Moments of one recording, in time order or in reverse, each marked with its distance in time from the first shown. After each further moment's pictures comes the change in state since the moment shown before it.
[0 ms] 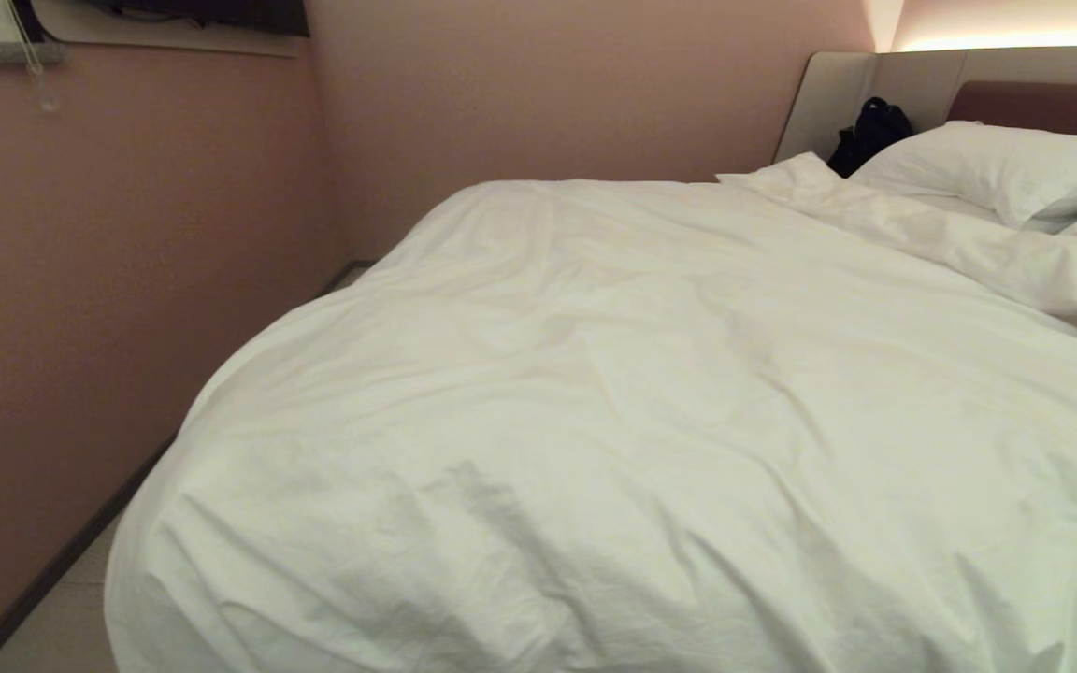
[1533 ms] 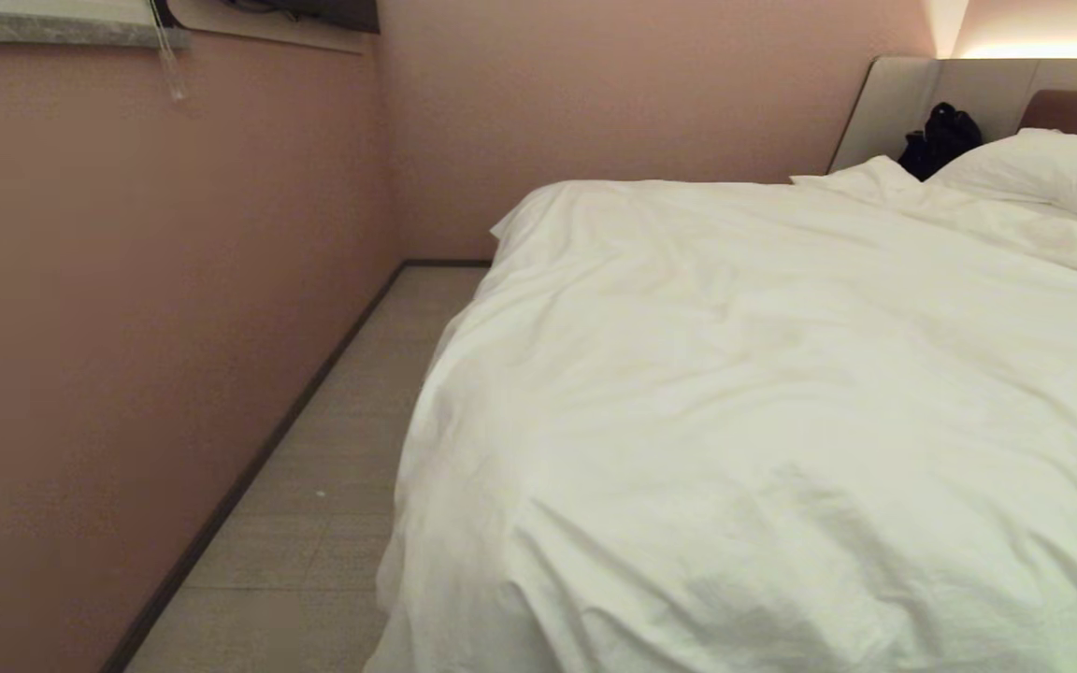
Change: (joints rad) left arm 0.000 0.000 0.000 -0.001 0.000 -0.002; right arm 0.000 0.000 0.000 0.000 0.000 0.000
